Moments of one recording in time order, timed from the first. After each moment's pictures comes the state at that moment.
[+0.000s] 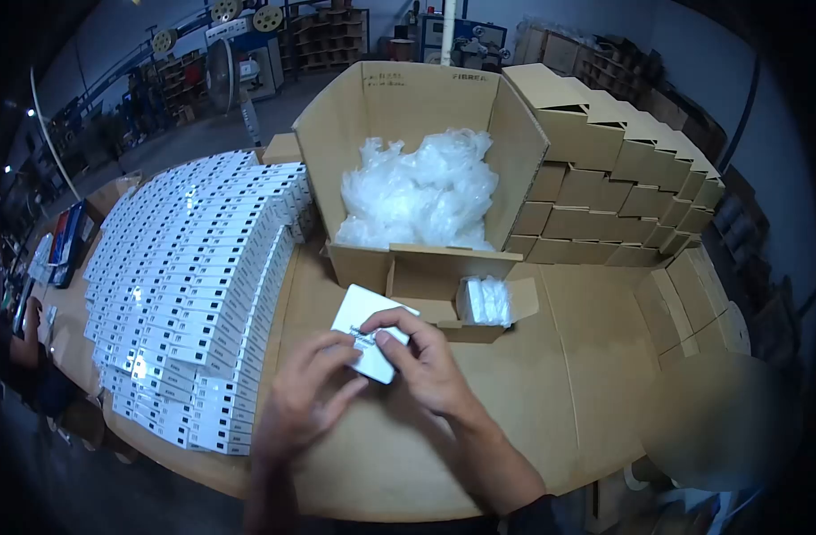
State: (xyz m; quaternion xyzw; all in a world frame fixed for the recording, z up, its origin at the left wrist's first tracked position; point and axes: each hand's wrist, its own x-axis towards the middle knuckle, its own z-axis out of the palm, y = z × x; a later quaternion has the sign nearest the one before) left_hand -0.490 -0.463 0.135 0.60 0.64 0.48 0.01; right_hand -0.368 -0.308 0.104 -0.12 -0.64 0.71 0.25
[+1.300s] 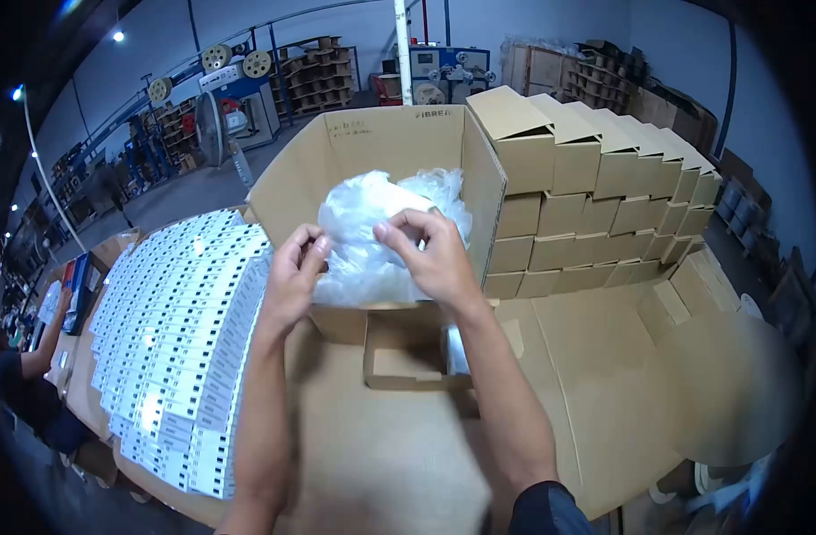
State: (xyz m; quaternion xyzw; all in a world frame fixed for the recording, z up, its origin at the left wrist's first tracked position) left_hand -0.597 -0.284 0.168 0.50 0.60 0.60 0.18; right_hand -0.422 -0.142 0.182 -0.14 -0.77 0.47 0.42
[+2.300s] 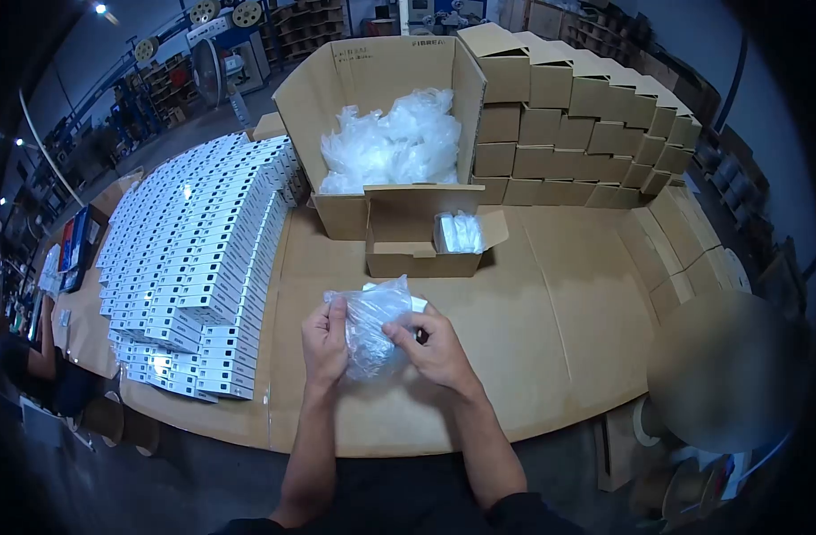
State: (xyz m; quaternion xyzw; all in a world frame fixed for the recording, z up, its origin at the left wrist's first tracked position) left_hand -0.433 -0.452 0.046 0.34 0.61 0.69 0.20; right_hand -0.277 -0.346 0.058 -0.21 -0.74 0.58 0.27
